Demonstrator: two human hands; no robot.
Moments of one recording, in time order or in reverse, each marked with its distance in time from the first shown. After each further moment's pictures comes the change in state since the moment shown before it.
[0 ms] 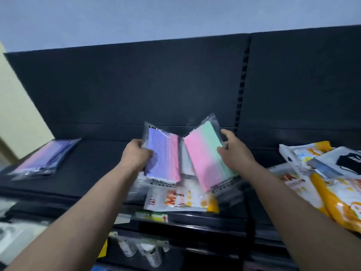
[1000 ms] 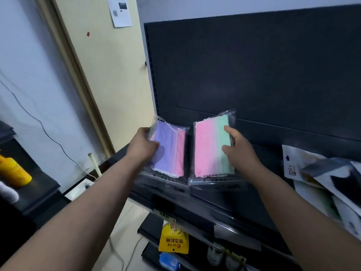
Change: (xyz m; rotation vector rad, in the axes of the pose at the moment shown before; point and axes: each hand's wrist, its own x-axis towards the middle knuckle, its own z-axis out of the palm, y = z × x) left_hand 0.162 -0.177 -0.336 0.112 0.270 -0.098; right_hand 0.036 -0.276 0.330 0.257 -0.193 -0.188
